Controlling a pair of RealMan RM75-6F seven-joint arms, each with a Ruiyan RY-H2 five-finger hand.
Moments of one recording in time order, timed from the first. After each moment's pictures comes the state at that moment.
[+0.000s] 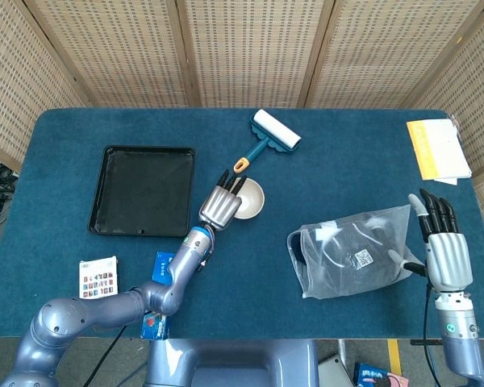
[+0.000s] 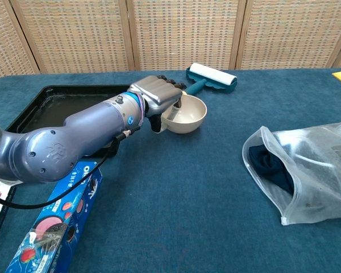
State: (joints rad) left arm -1.15 -1.97 -0.25 -0.95 0.87 0.86 0.83; right arm 0.22 -1.31 0.16 -1.45 -1.51 1.57 0.12
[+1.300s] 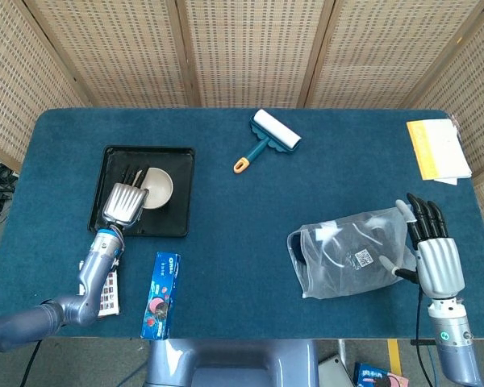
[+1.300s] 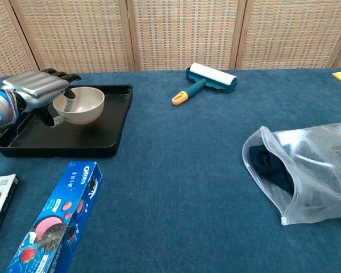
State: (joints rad) left arm -0.80 -1.63 -0.11 -1.16 0.97 1.03 0.64; right arm 0.21 -1.30 0.14 -1.51 -1.58 1.60 0.07
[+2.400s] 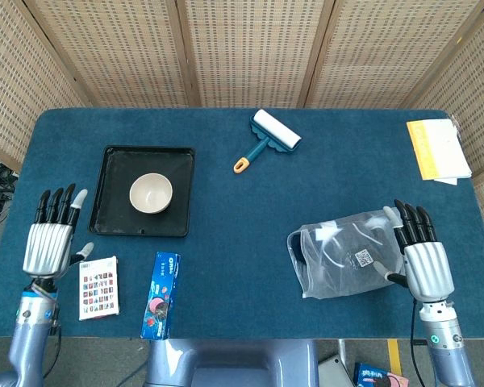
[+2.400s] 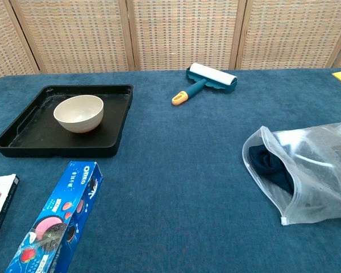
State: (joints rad) left arm -0.37 -1.36 0.02 -1.66 1.33 1.63 0.49; right arm 0.21 -1.31 0.12 -1.54 -1.59 1.56 -0.09
